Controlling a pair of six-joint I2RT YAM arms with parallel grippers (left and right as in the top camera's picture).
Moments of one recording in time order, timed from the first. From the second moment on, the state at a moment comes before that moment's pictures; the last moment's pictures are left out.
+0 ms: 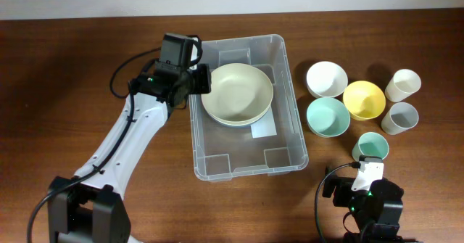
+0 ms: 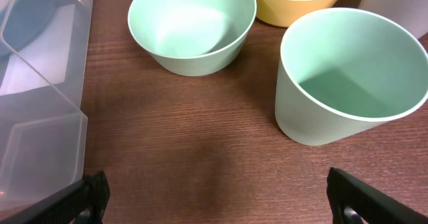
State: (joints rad) left arm -0.32 1.70 1.39 -0.59 0.07 -0.31; right arm -0.13 0.20 0.21 -0.67 -0.09 0.04
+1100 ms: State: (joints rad) left arm 0.02 1.40 1.39 -0.77 0.25 -0.14; right arm -0.13 0.20 0.21 -0.67 -0.09 0.04
